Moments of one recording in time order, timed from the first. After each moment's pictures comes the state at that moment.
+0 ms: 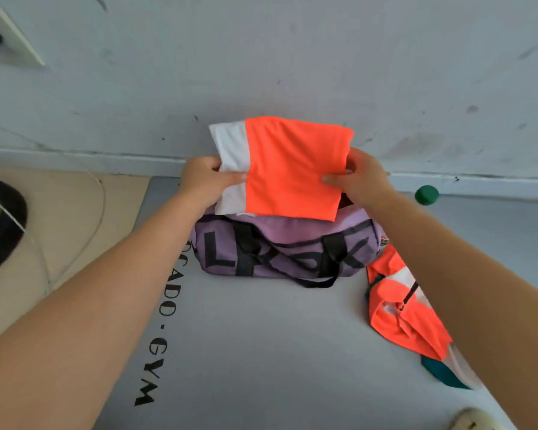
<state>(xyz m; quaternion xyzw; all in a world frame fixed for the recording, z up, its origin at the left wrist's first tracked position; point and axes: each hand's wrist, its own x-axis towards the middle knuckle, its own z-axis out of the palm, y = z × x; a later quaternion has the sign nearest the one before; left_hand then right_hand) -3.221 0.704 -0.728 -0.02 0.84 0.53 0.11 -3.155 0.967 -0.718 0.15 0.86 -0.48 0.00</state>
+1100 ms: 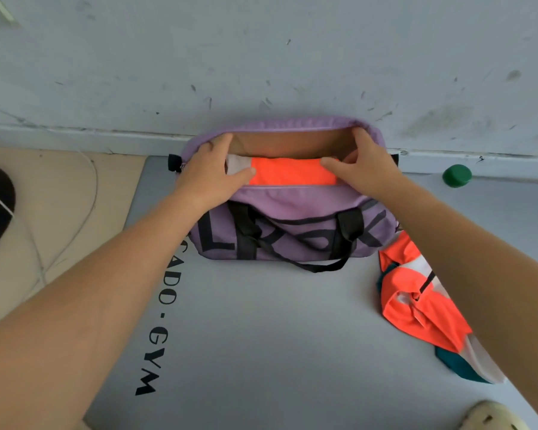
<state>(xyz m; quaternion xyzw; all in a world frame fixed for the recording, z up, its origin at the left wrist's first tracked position) -3.226 0.692 -0.768 0.14 0.96 0.23 0.07 -3.171 0.973 -0.765 0.13 0.94 -0.32 0.00</state>
